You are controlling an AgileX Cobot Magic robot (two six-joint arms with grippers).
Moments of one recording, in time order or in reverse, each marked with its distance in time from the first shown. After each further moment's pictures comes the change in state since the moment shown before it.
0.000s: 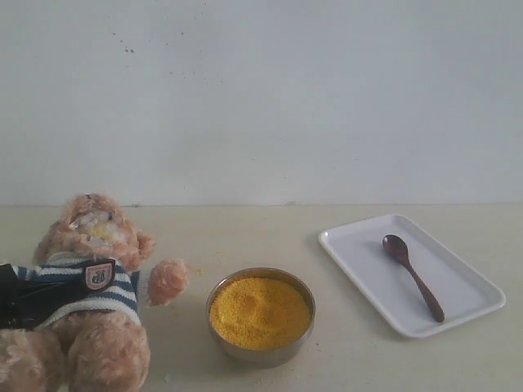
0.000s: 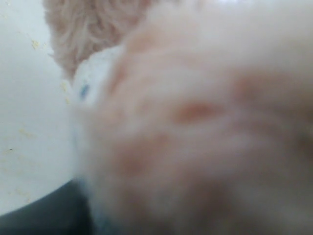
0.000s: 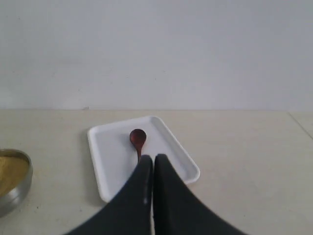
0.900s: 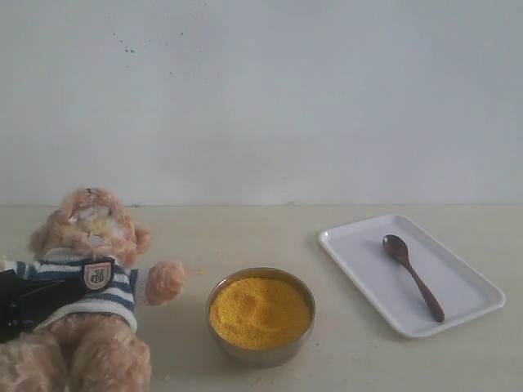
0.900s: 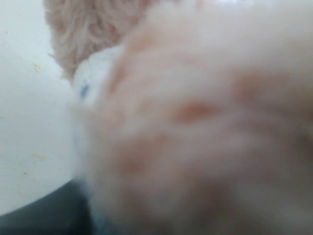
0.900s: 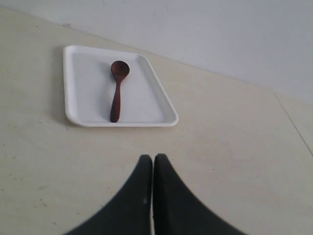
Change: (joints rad) left arm 0.000 0.000 0.000 -0.032 0.000 0.143; right arm 0.000 0.000 0.225 -0.283 -0.072 0.011
